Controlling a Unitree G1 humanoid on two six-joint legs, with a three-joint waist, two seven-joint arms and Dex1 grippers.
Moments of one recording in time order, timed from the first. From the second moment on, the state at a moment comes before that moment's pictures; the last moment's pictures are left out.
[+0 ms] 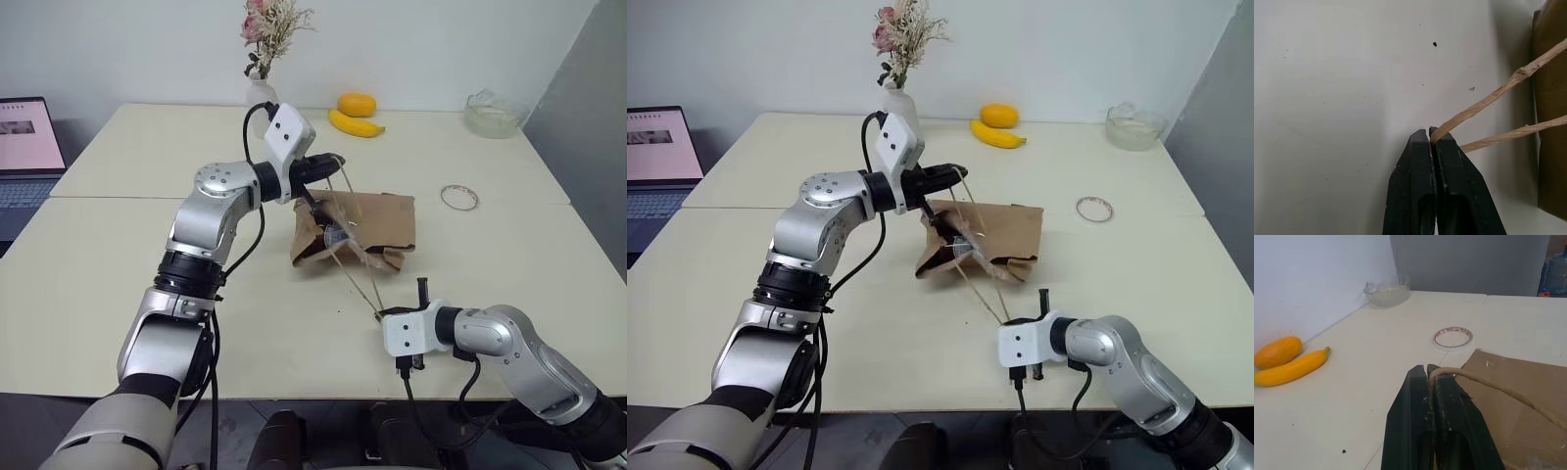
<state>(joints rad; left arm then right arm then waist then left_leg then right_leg) -0.96 0.41 -0.12 0.33 -0.26 0.34 -0.82 -0.21 -0.76 0.49 -0.47 -0.37 0.25 0.84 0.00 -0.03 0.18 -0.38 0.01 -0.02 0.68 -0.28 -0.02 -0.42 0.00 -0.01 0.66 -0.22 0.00</state>
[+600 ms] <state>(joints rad) -1.07 0.45 0.00 0.36 -0.26 0.26 -0.76 -0.17 -0.75 0.47 -0.45 -0.38 0.23 0.88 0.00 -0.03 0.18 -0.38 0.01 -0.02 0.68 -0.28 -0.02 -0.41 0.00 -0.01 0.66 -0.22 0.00</state>
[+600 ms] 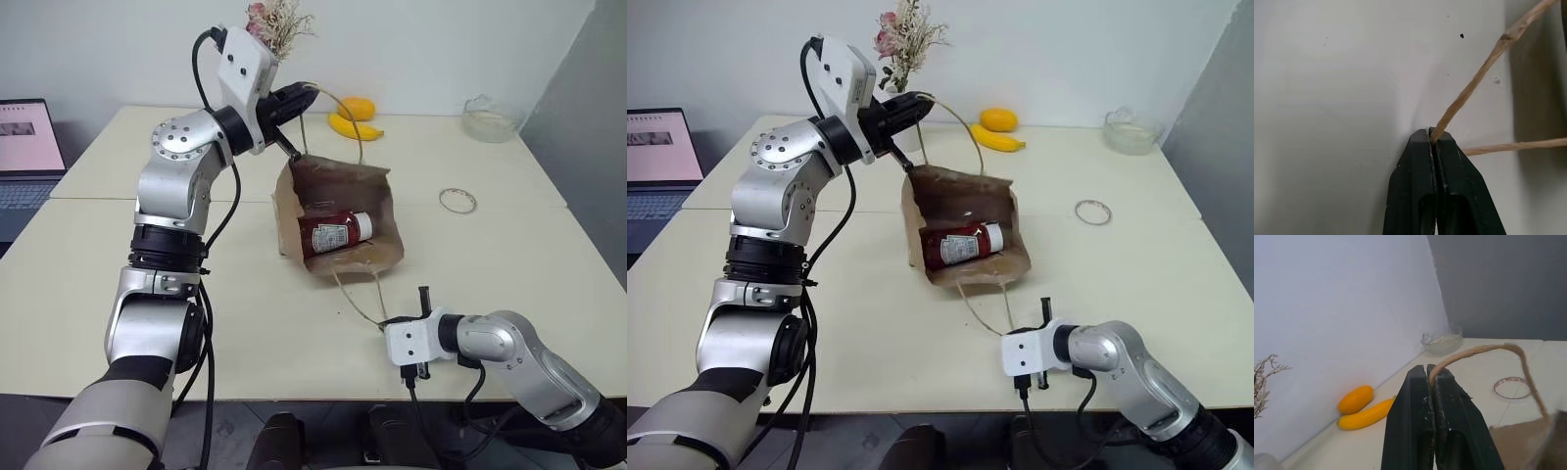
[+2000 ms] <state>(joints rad) -0.93 0.44 0.00 0.12 -0.35 0.36 -0.91 -0.67 -0.54 0.40 -0.38 0.10 0.56 0.89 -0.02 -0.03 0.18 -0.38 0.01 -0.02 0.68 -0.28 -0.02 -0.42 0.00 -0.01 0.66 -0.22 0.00</state>
